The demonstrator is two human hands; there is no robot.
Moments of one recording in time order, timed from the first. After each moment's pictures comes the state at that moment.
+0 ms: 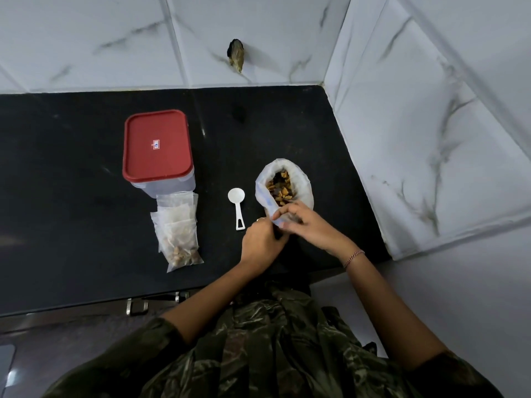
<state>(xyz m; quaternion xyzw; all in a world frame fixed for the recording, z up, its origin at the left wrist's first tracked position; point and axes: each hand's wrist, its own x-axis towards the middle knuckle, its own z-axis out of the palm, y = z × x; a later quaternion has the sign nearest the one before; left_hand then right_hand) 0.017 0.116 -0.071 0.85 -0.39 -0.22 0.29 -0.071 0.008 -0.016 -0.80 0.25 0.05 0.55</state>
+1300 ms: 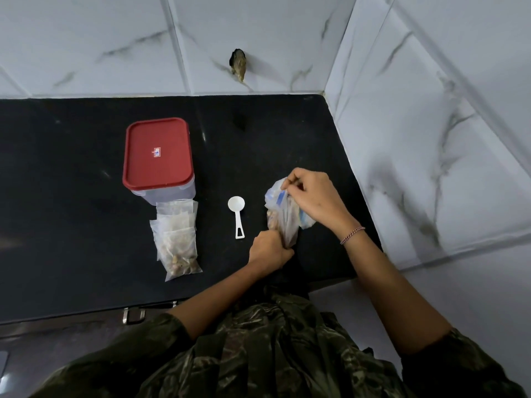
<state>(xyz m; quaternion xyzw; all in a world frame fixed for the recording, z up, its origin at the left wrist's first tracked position) 0.016 0.098 -0.059 0.85 -0.34 -0.36 0.21 -0.028 -0.012 0.049 -0.88 0.32 -0.08 0.34</state>
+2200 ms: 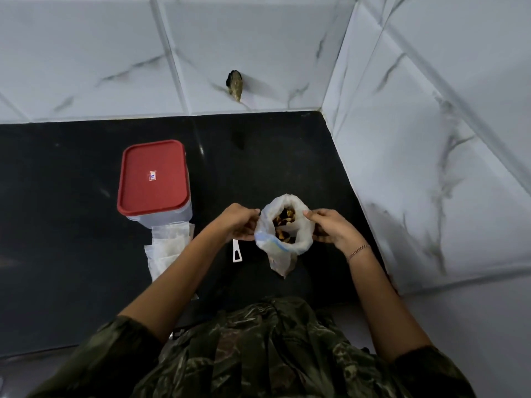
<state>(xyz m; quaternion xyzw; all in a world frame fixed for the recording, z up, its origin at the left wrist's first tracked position) 0.117 0.072 0.008 0.74 -0.09 -0.55 0.37 -0.043 -0.072 -0.026 -0.56 0.53 0.01 0.64</state>
